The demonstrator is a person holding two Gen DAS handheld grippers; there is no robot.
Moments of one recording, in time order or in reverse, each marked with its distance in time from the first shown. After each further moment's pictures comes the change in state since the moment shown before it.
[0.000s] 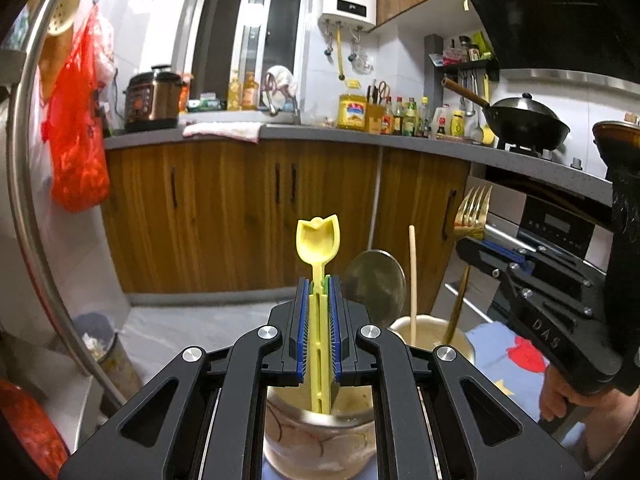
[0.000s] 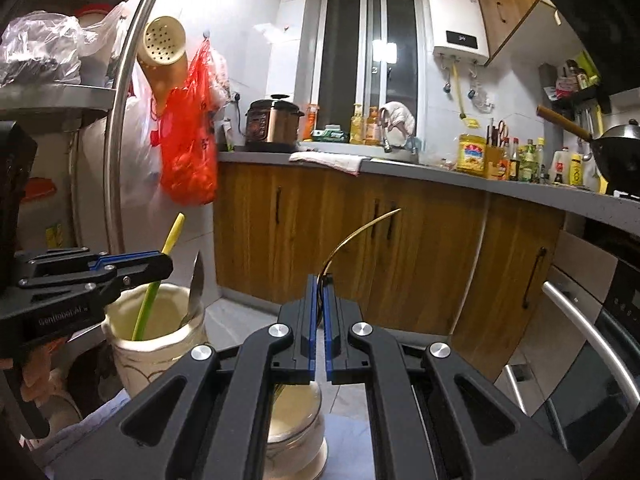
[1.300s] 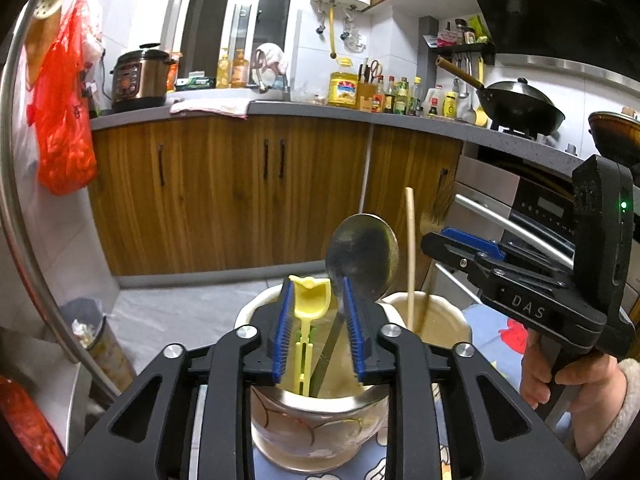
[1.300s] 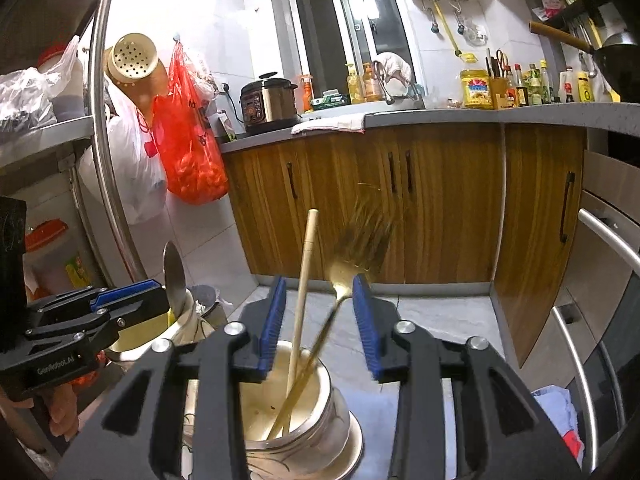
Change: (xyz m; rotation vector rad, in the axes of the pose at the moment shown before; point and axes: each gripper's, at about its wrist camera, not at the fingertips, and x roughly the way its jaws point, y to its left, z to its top) left arm 0.009 0.000 -0.009 0.003 0.071 -0.043; right arm 0.030 -0.031 -0.011 0.218 0.103 0.111
